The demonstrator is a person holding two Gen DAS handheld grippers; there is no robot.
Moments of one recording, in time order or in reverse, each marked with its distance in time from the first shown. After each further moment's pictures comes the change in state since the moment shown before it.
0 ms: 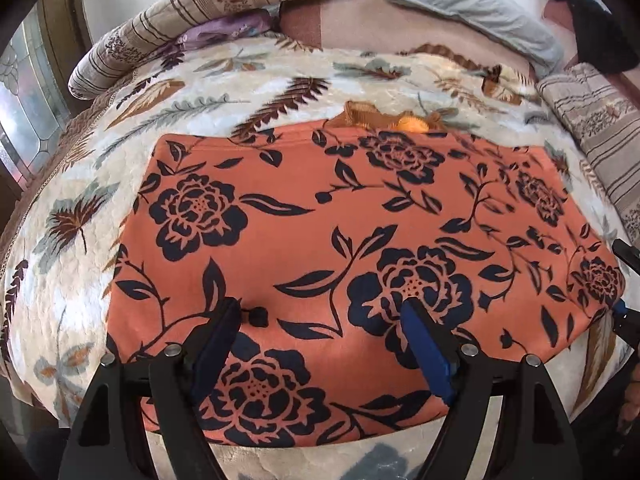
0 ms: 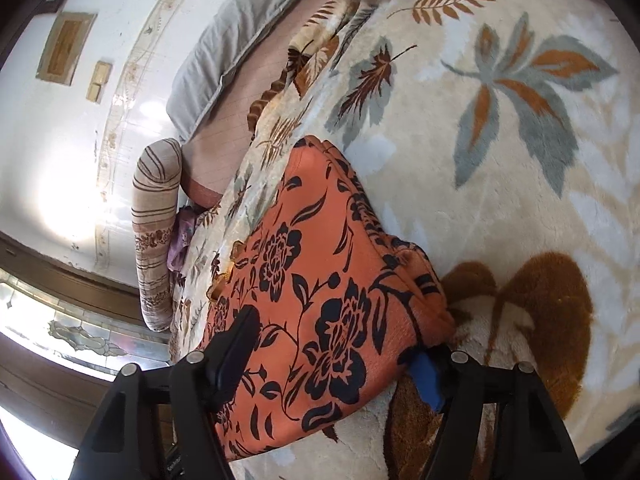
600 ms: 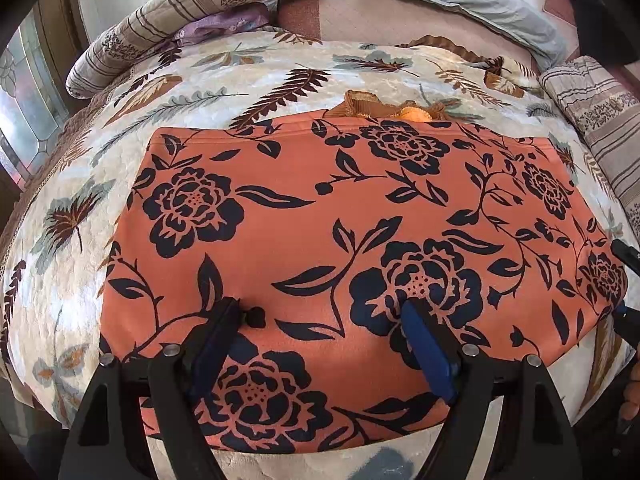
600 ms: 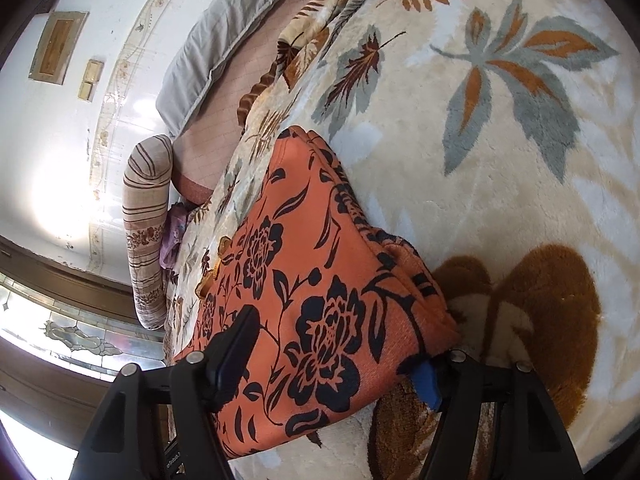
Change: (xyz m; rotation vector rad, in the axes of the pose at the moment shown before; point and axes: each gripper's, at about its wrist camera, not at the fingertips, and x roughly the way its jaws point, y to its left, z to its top) left arm 0.004 -0.001 -0.001 0.000 0.003 0.005; right arm 0.009 -0.011 0.003 0.014 0.008 -0.009
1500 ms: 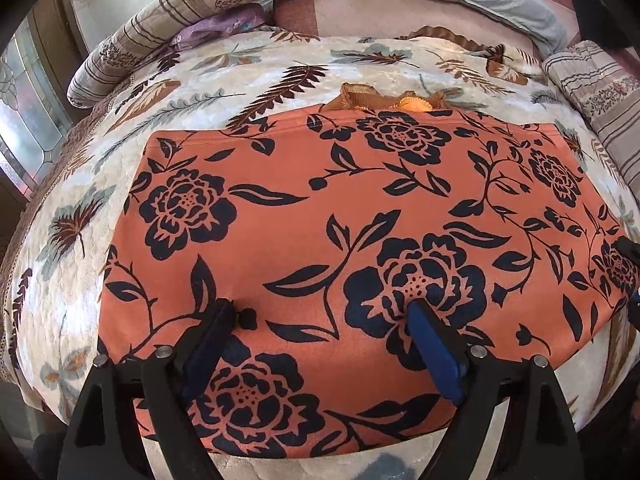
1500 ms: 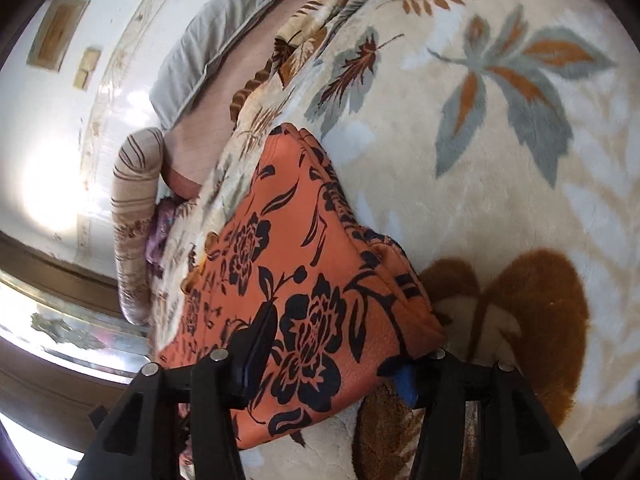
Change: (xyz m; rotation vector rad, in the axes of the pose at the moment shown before) left arm 0.008 -0.010 -0.001 0.041 0.008 0.049; right arm 0.000 -0.001 0.009 -0.020 -0.014 -0.045
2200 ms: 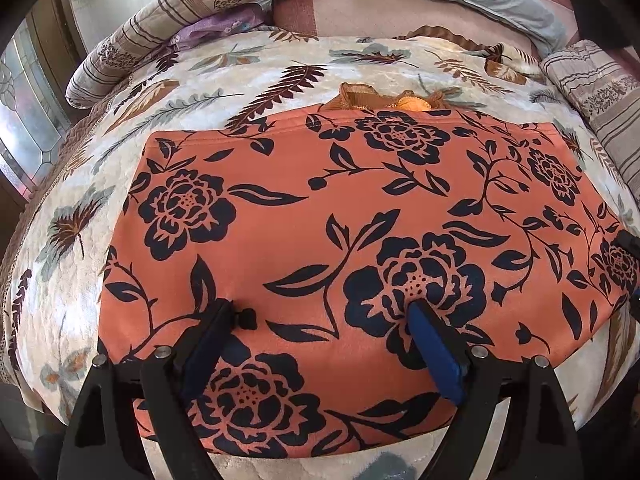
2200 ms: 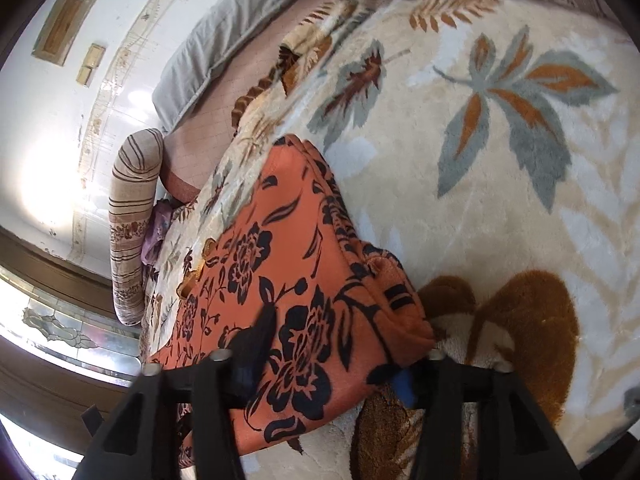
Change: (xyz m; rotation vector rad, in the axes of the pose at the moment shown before) left arm 0.000 -0.001 0.000 0.006 -0.001 0.000; right arm -0.003 0.005 0.003 -0.033 -0.014 -0.029
